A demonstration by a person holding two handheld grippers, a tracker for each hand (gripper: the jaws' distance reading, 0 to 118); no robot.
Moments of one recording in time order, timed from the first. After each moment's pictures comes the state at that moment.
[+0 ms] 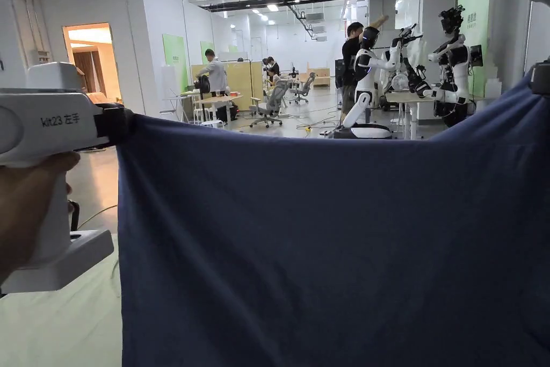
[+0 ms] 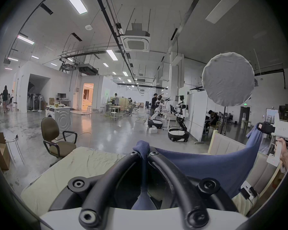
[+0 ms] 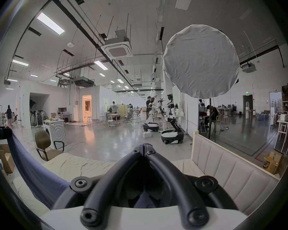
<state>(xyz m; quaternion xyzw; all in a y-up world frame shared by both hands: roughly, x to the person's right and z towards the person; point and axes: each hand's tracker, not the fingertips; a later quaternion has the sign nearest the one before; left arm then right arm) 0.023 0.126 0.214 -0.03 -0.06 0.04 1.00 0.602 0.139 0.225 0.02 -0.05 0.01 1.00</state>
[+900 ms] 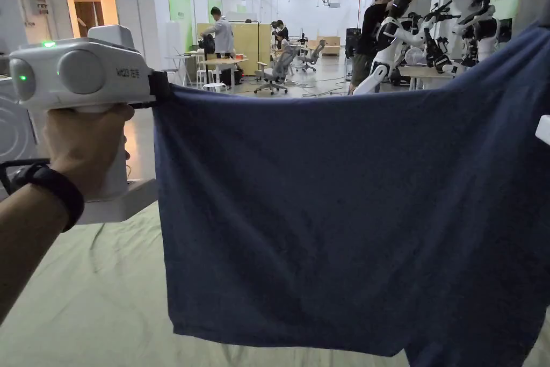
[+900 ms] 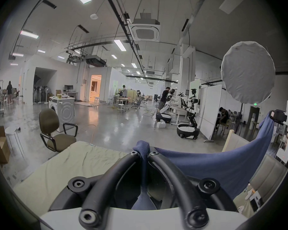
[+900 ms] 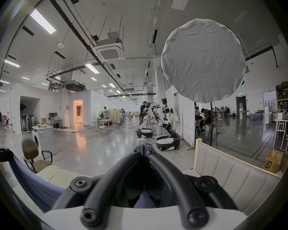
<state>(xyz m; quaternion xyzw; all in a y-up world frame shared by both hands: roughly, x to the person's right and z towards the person) 0.048 0.093 0.018 -0.07 -0.02 0.06 1.00 0.585 0.164 0.050 0.04 -0.11 0.01 0.99</state>
